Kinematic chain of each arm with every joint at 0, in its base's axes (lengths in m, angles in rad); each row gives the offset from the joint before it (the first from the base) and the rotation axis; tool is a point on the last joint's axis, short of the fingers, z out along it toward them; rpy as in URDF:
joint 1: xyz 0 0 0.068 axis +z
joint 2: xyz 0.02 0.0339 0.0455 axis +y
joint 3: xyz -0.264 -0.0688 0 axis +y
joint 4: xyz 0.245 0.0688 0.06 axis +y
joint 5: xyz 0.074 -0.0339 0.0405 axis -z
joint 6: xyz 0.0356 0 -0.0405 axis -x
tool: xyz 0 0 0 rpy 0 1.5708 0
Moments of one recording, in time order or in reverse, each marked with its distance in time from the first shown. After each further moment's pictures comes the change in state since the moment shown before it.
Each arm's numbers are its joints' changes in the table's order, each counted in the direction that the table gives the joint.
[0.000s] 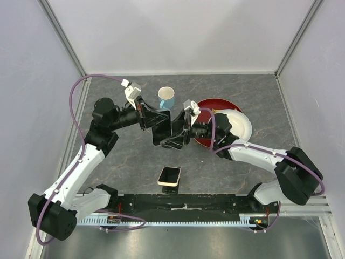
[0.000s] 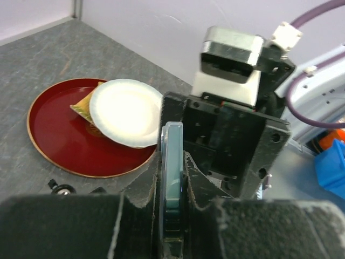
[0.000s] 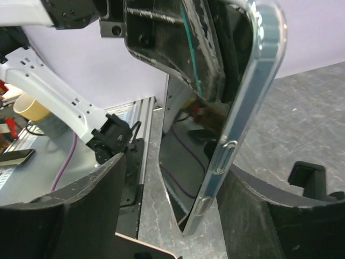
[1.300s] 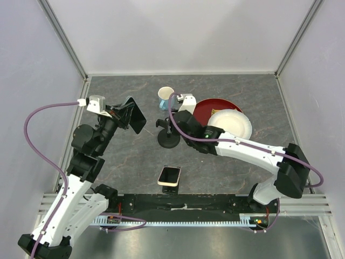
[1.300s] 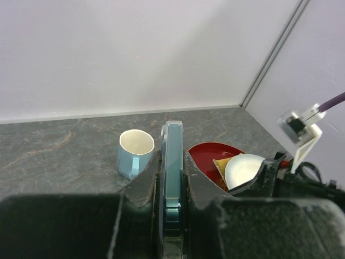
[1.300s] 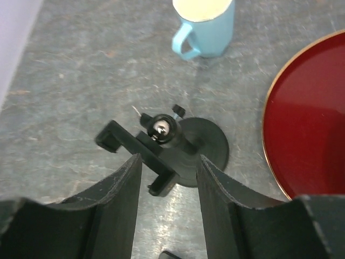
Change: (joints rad) left arm 0.000 -0.380 0.138 0.093 -0.825 -0.116; right arm 0.246 0.064 -0.427 1.027 1.316 -0.173
